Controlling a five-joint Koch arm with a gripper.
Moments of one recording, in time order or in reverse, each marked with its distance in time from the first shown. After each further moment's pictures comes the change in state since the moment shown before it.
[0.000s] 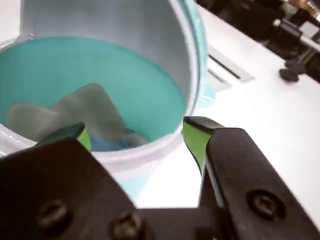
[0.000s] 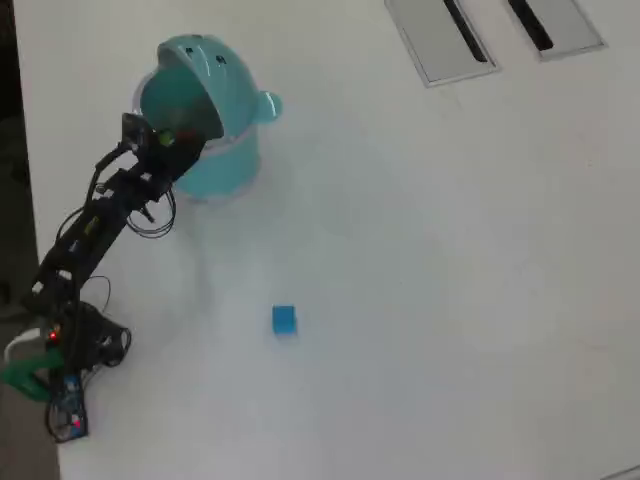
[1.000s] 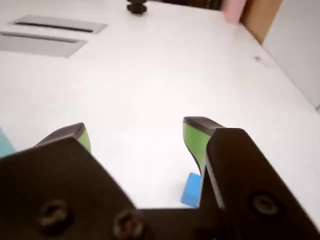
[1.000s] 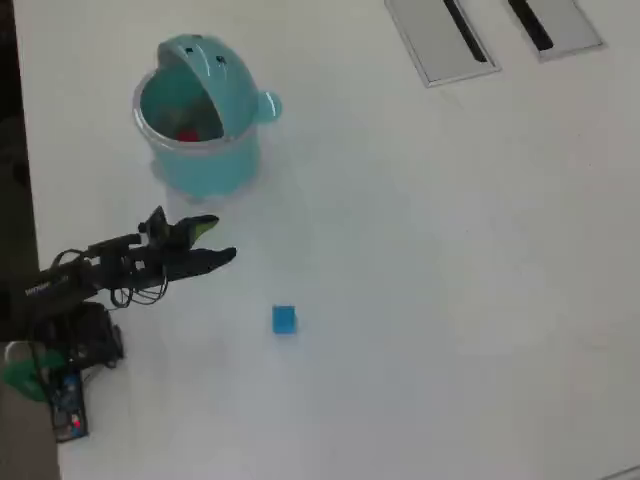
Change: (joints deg) arm 38.8 26.9 28.0 0.0 13.5
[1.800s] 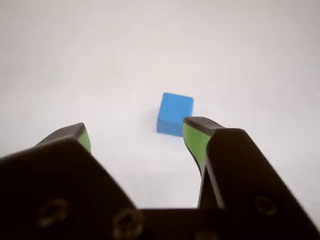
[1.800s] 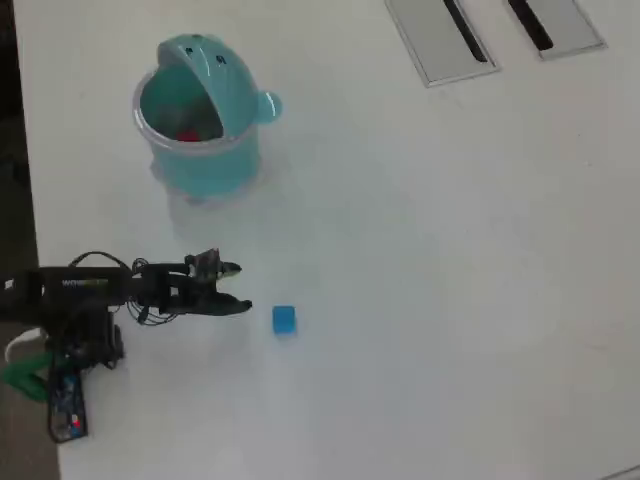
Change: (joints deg) arm 9.9 -15.9 7.0 0.0 1.4
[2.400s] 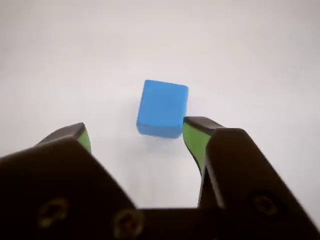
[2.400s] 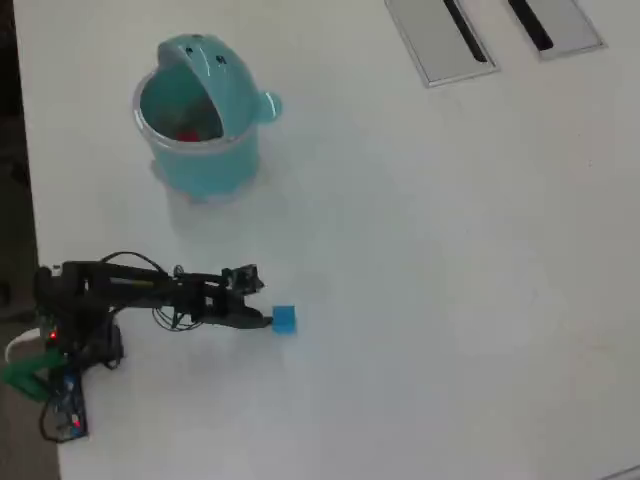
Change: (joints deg) arm 3.9 -21.5 -9.1 -4.2 0.0
